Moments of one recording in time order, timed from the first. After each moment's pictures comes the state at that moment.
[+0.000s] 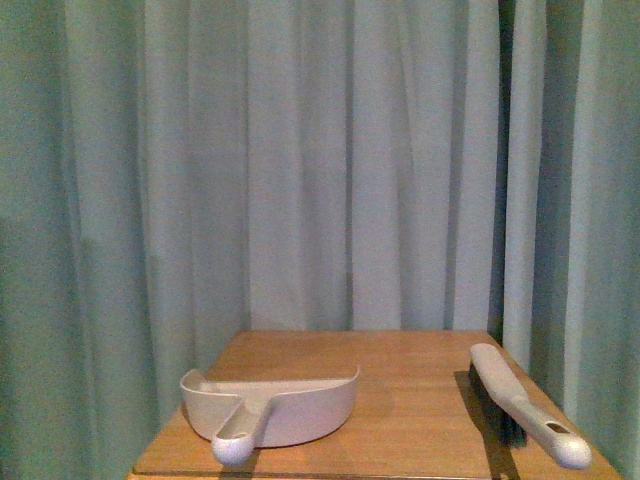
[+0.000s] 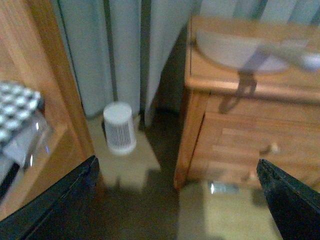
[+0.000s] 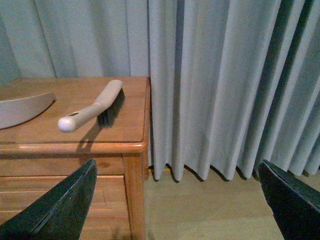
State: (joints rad) left arm 0.01 0.17 0.11 -0.20 0.05 -0.03; right arm 0.00 0.00 0.02 0.00 0.00 0.00
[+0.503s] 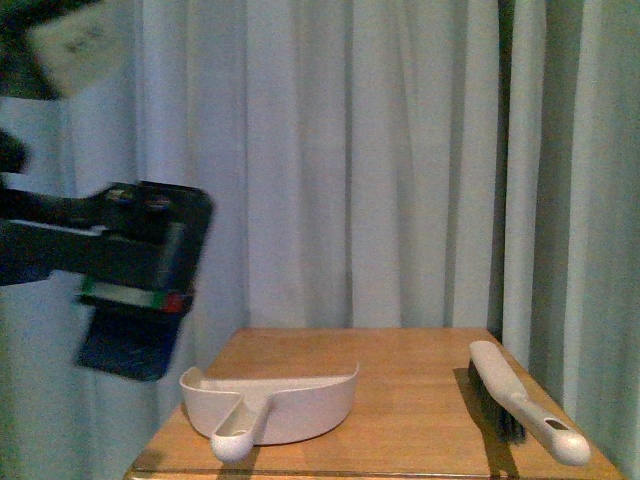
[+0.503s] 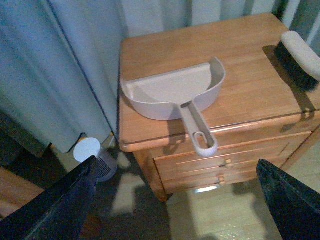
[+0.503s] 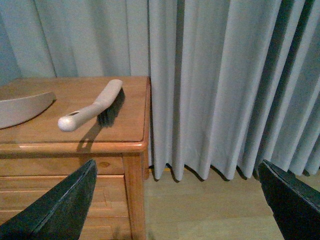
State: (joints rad) left arm -0.53 1.17 0.95 -0.20 -0.30 0.02; right arm 0.00 0.00 0.02 0.00 0.00 0.00
